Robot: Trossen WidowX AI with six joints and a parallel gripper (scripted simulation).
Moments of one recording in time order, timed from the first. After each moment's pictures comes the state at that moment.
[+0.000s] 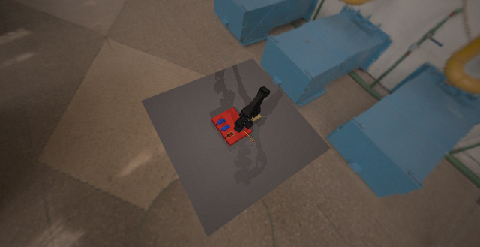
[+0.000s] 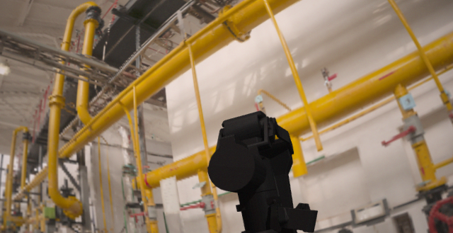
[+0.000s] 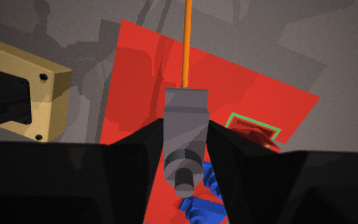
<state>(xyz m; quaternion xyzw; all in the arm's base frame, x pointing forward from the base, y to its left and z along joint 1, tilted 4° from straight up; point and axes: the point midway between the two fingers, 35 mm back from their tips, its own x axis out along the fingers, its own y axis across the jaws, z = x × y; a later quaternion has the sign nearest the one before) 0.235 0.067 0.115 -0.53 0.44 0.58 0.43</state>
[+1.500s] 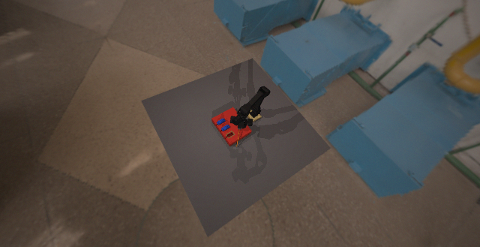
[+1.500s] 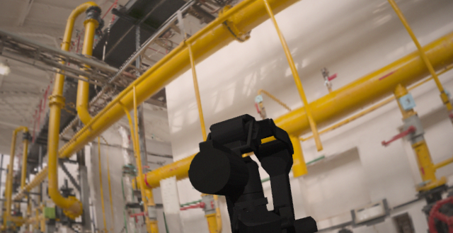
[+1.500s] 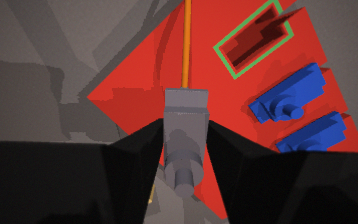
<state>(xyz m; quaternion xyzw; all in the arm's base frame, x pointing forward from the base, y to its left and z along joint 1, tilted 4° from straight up) 0.239 0.047 0.116 -0.25 0.67 0.29 0.64</state>
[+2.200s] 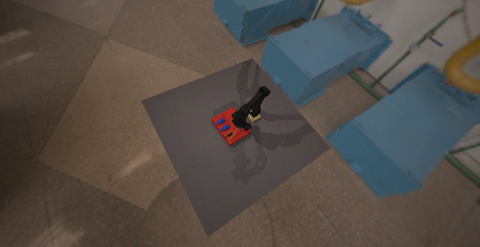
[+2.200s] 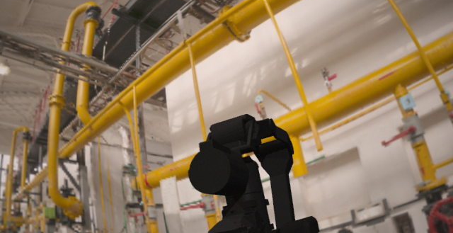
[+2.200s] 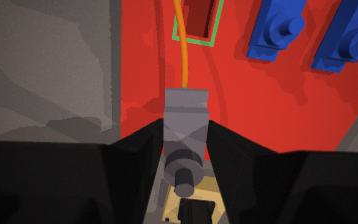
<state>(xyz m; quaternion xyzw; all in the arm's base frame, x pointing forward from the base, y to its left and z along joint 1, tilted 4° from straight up) 0.239 0.047 0.116 -0.01 0.73 0.04 0.69</state>
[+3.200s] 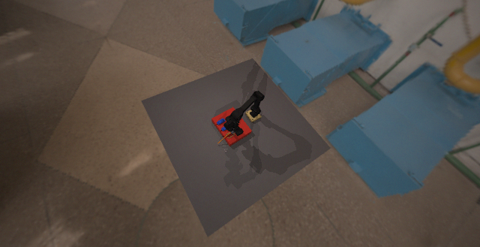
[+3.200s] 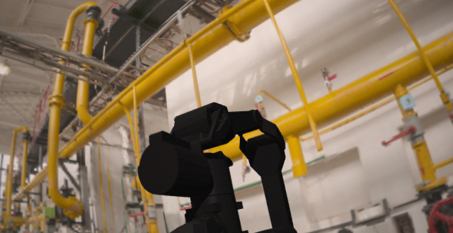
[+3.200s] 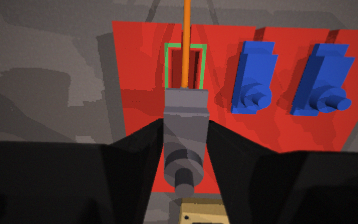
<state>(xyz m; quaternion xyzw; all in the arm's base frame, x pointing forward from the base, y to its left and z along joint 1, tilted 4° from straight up) 0.312 0.043 0.112 0.03 0.73 -0.01 0.69</state>
